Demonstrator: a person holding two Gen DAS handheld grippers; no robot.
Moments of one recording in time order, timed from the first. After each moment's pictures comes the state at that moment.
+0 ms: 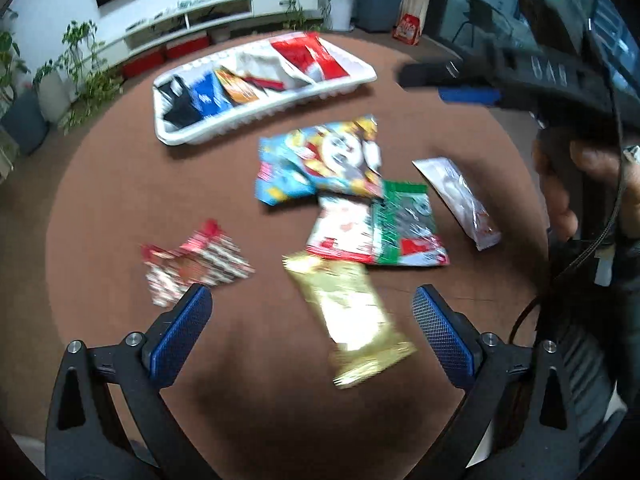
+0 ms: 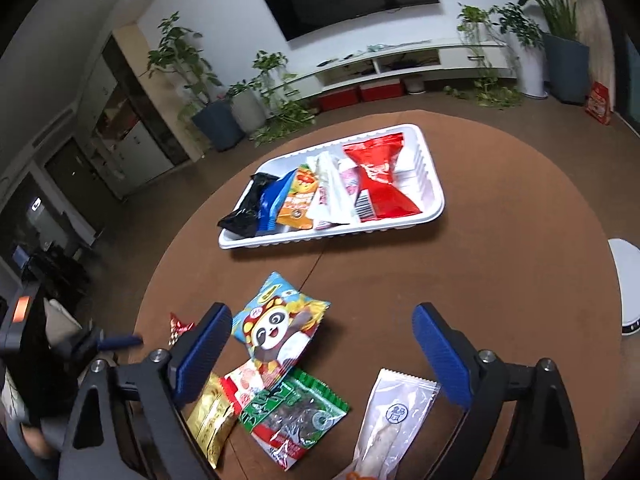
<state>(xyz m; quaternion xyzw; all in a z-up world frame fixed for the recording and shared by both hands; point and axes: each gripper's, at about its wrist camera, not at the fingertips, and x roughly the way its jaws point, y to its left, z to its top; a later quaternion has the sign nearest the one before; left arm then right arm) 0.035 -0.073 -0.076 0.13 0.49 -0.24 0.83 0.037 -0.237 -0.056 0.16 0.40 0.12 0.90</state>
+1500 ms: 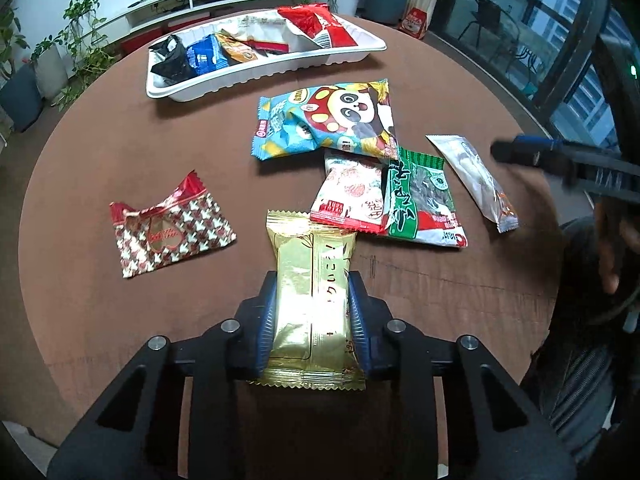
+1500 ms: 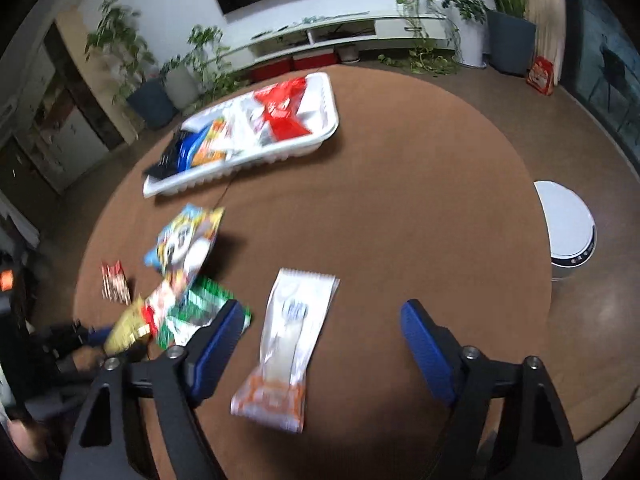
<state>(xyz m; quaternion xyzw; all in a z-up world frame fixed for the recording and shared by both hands) 0.035 -0.058 -0.103 0.10 0.51 -0.25 0.82 -0.026 -0.258 -0.087 0.10 0.47 0.01 0.88</state>
